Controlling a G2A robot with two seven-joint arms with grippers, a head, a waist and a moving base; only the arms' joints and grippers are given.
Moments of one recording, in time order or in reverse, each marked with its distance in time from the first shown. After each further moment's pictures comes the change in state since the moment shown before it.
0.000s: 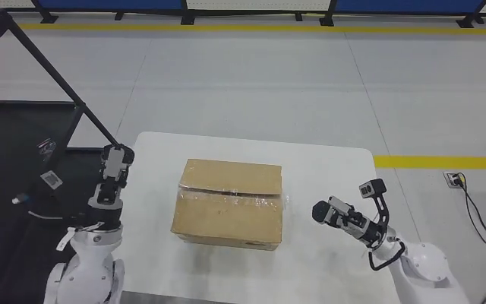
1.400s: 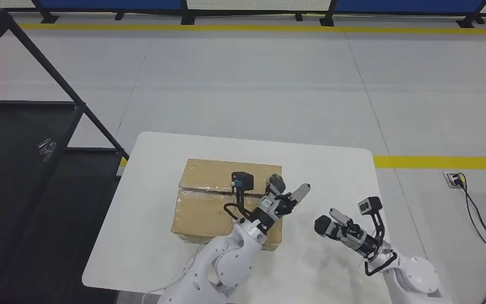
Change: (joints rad) left arm -0.451 -0.078 0.985 0.554 0.268 0.175 0.273; right arm -0.039 -0.025 0.033 0.215 0.044 -0.096 0.019
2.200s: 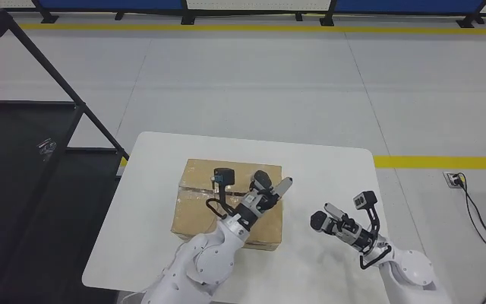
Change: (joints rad) left arm 0.037 0.076 -0.078 -0.103 -0.088 0.007 -0.076; right arm 0.038 -0.021 -0.009 0.000 -0.030 0.031 -0.004
